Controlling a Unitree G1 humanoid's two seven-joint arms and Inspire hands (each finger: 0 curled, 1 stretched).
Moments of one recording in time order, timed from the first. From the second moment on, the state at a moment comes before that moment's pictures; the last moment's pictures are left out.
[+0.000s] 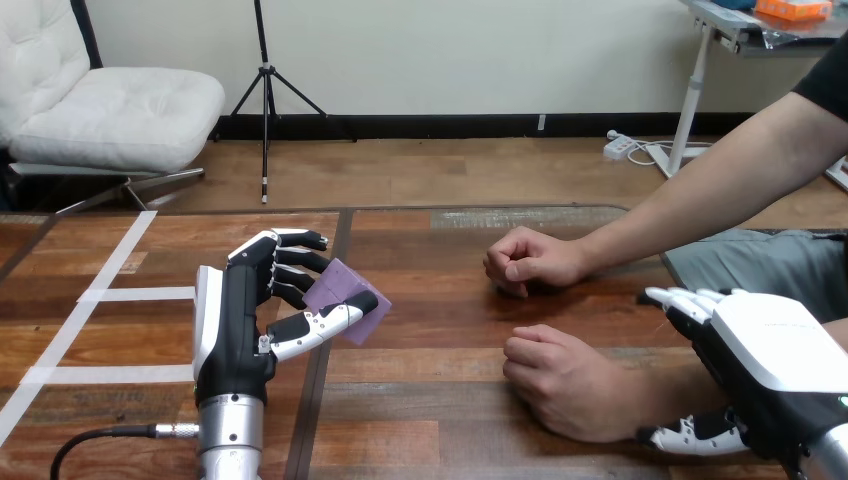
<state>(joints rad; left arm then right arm) -0.28 0.16 -0.07 0.91 0.28 -0.81 0.45 0.29 -0.51 -0.12 -0.35 -0.84 -0.09 0.27</state>
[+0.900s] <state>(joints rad) -0.22 0.14 -0.06 0.80 0.28 -0.81 0.42 0.15 -0.61 -0.01 -0.34 -0.94 0.05 0.55</state>
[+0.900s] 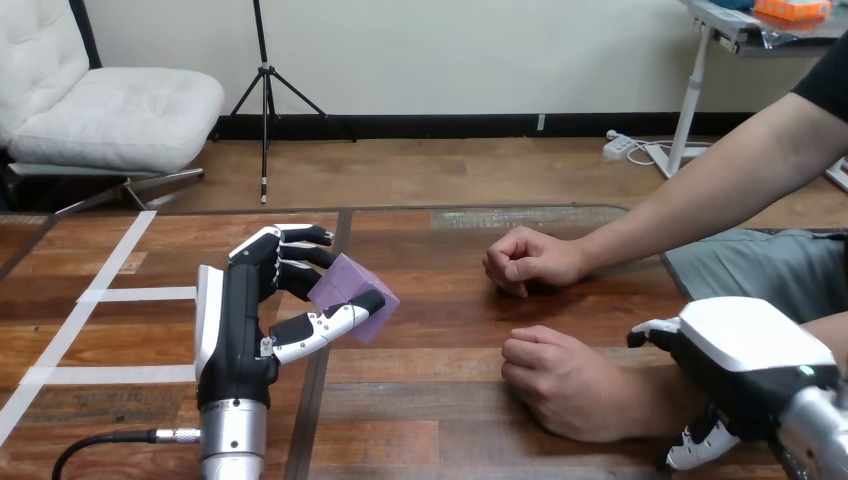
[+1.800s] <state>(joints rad) -0.20 0.14 -0.05 0.77 0.28 -0.82 0.40 0.01 -0.64 0.12 -0.18 -1.02 0.06 0.58</state>
